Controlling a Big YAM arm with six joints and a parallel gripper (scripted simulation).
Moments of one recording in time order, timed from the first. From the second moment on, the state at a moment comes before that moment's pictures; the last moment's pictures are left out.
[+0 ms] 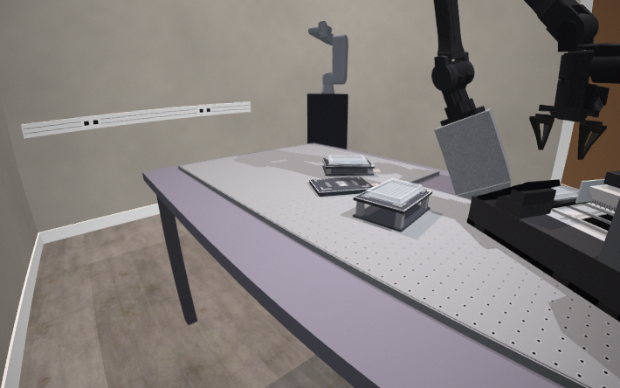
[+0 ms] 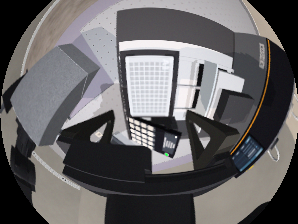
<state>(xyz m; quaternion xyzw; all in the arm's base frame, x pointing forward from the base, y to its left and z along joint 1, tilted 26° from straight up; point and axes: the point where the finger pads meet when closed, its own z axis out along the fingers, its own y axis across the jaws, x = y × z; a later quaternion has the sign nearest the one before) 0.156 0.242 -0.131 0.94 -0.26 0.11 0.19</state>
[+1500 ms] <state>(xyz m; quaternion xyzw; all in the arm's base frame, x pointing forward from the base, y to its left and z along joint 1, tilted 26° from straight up) 0.156 0.242 -0.130 0.94 -0.26 0.11 0.19</state>
